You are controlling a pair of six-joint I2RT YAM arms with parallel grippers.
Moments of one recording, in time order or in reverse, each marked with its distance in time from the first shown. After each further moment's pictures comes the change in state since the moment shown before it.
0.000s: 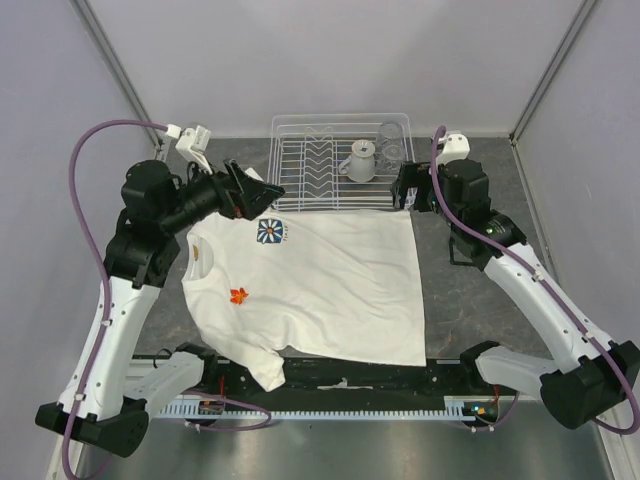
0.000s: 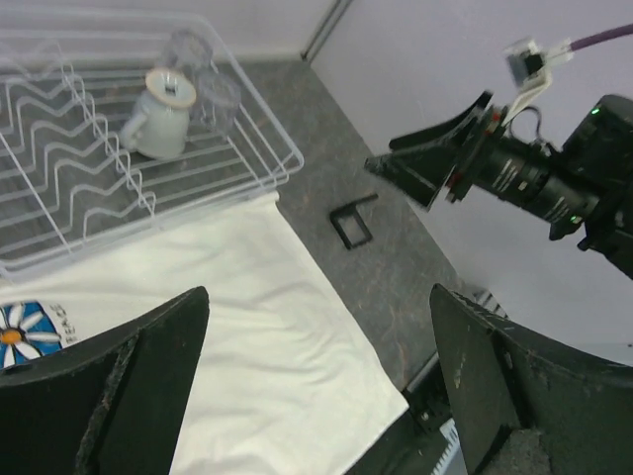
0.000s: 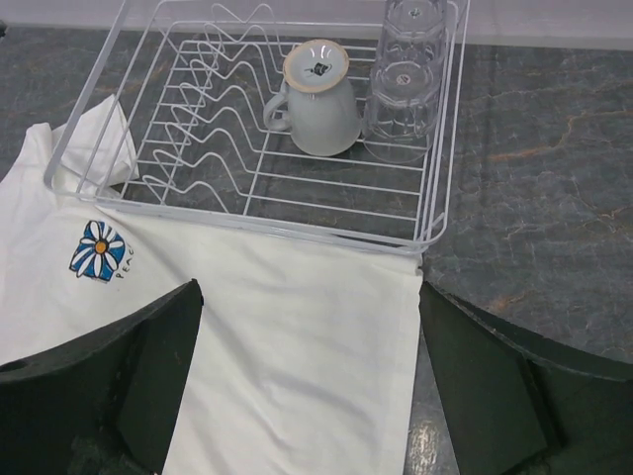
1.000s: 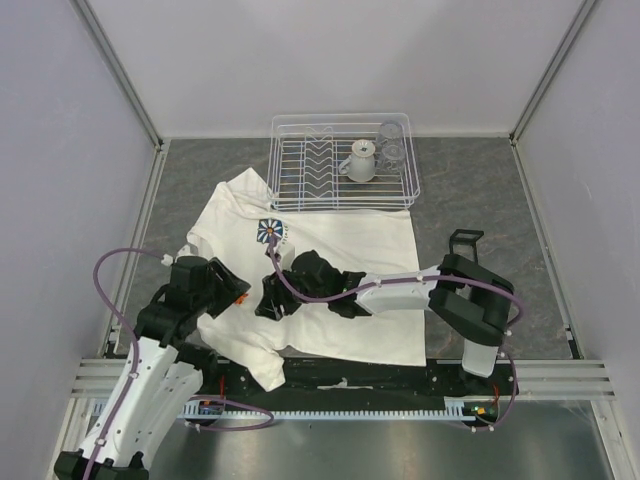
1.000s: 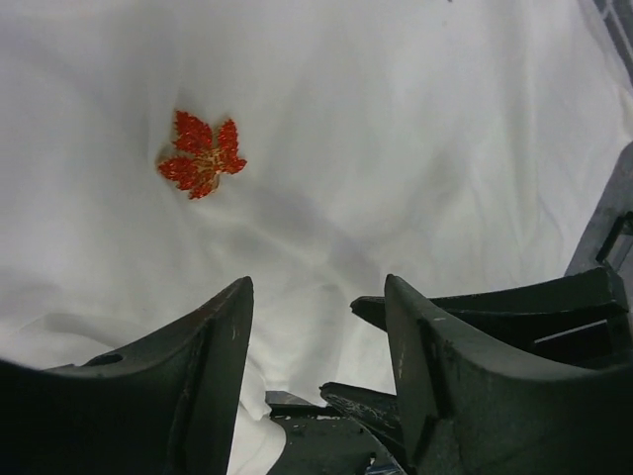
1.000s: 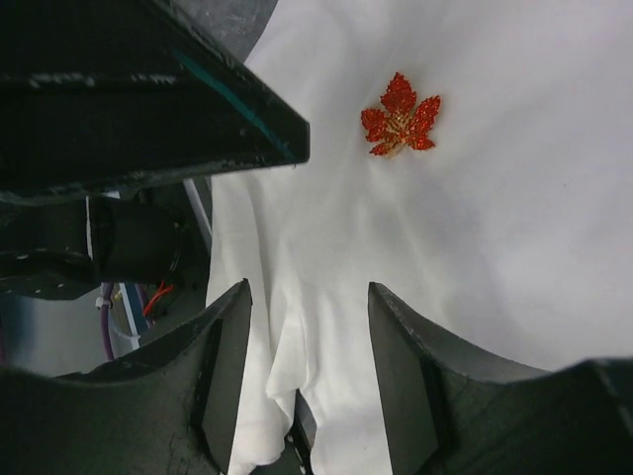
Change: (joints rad) left arm 0.018 -0.406 -0.733 -0.377 -0.516 -0.423; right arm 0.716 0.661 -0.099 0.646 -0.351 0.296
